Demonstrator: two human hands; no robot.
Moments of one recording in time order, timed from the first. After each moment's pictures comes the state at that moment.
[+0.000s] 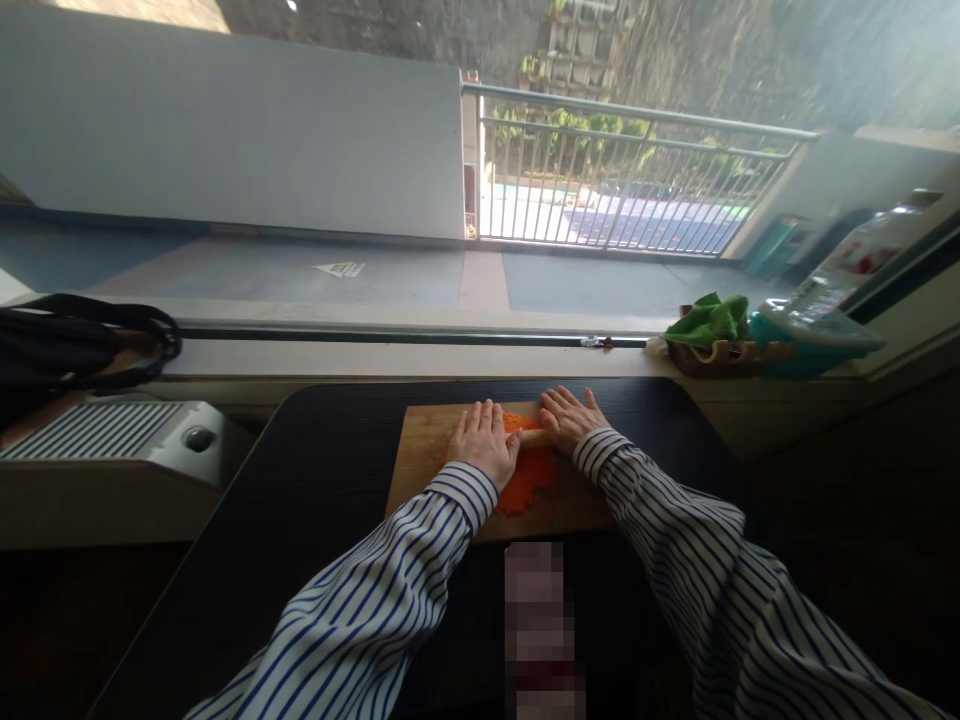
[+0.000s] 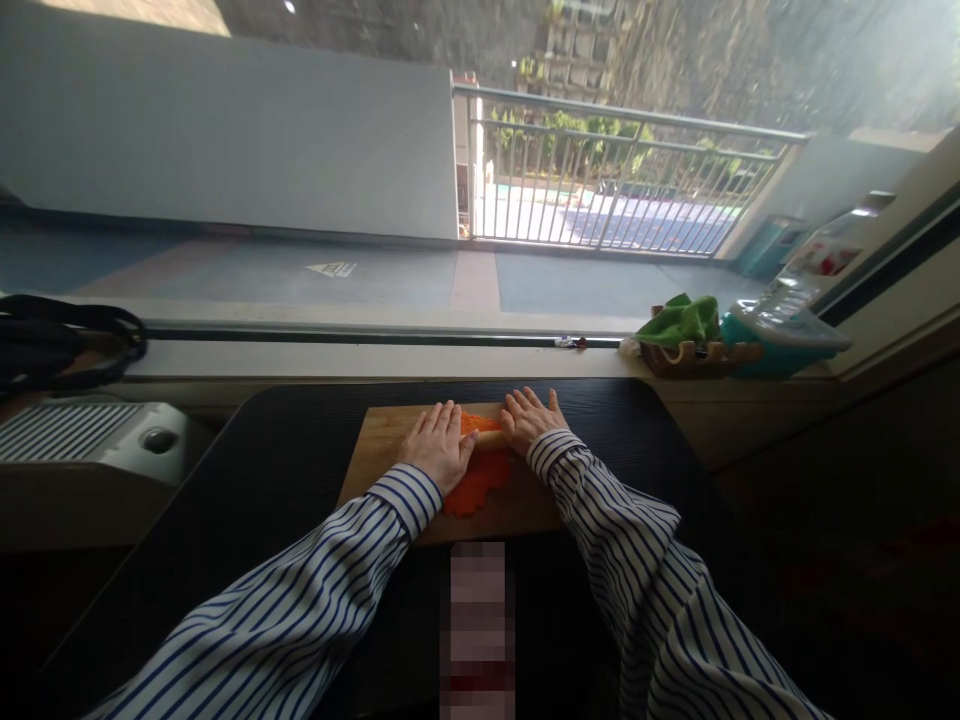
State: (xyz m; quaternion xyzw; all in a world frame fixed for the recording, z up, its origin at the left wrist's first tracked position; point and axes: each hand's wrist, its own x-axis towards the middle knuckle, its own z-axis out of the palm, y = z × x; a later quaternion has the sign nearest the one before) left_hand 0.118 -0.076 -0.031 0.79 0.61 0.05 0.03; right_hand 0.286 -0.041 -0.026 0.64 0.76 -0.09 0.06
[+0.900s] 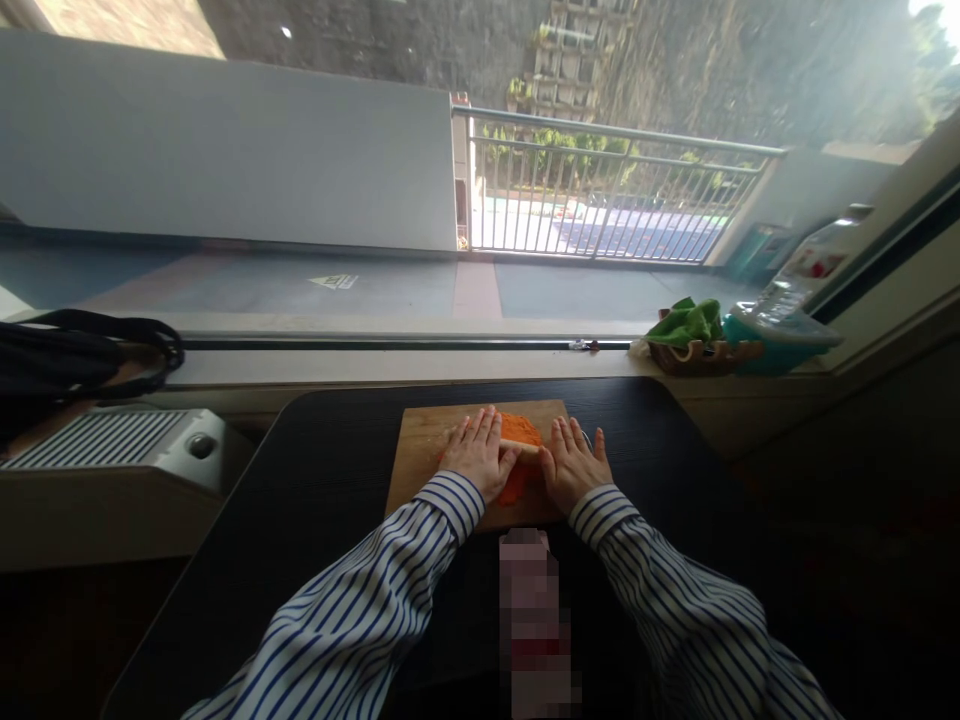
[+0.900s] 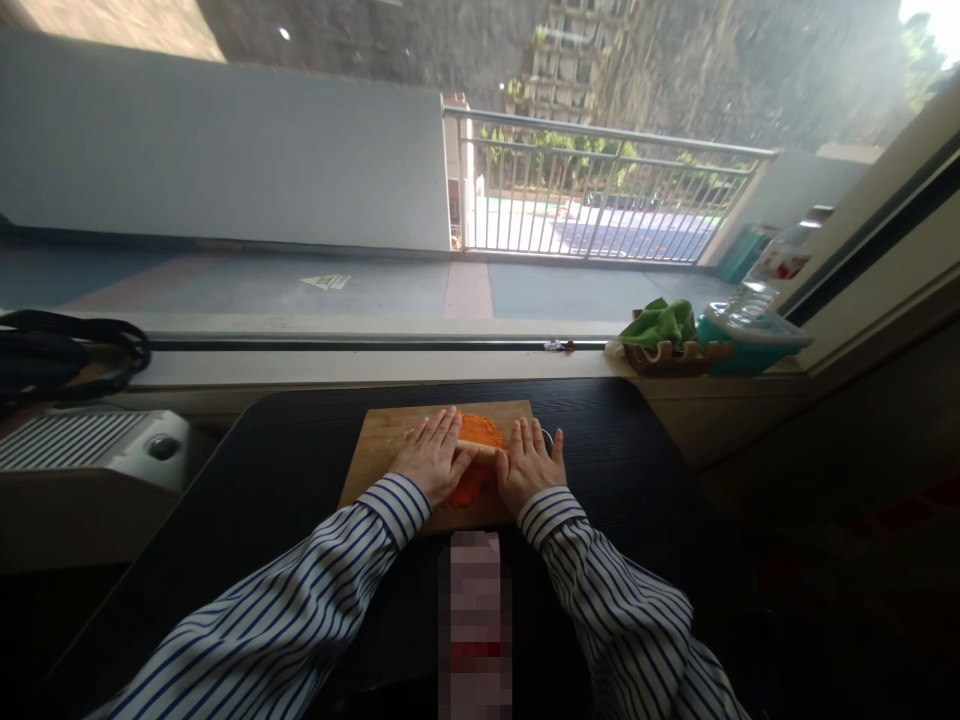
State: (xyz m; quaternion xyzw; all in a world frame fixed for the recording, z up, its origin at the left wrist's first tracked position) left_hand 0.105 -0.094 -0.033 0.84 0.54 0.07 0.02; right_hand 0.266 -0.129 -0.032 0.72 0.69 -0.03 -0.01
